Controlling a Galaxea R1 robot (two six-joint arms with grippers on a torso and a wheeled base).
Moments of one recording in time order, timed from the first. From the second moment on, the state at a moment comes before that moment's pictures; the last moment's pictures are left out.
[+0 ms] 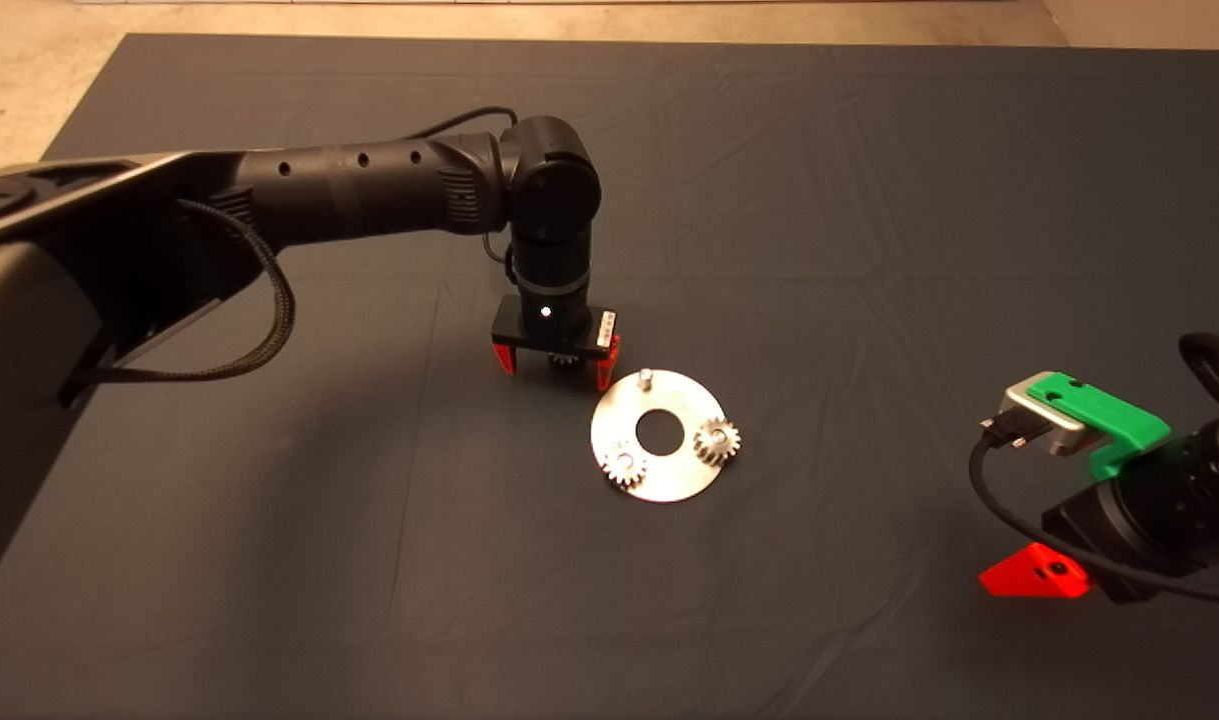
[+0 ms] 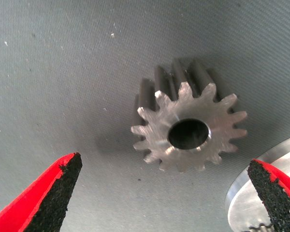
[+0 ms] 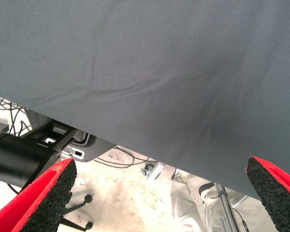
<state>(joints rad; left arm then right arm) -0.37 2.87 -1.55 0.21 1.52 -1.16 0.53 2.10 -0.40 -0.05 -1.53 1.34</state>
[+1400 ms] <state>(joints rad) -0.40 2.90 -1.63 0.21 1.51 -1.09 0.53 2.10 -0.40 -0.05 -1.53 1.34</state>
